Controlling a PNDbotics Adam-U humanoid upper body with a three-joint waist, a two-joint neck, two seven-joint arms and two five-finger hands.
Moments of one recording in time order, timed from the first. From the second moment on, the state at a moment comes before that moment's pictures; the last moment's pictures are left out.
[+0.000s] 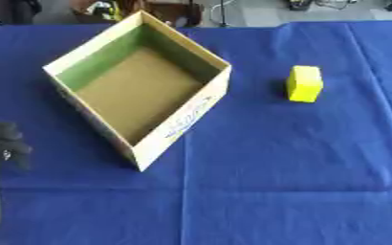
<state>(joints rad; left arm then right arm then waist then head) -0.17 0.12 0.07 -1.99 -0.11 -0.13 0.19 -0.48 -1.19 0.00 -1.74 0.40 -0.09 0.70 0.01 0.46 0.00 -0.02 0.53</state>
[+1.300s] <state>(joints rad) -0.17 0.12 0.06 -1.99 -0.10 -0.13 0.17 -0.70 -1.10 0.11 -1.68 0.49 -0.04 0.63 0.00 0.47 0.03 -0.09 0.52</state>
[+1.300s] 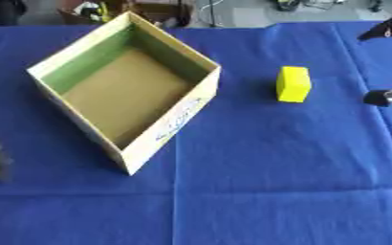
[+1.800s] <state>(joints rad) -0.18 0.12 0.05 -1.99 -0.10 -0.13 0.16 -0.81 -1.03 0.14 -1.58 0.51 -0.02 0.62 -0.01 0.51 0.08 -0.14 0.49</state>
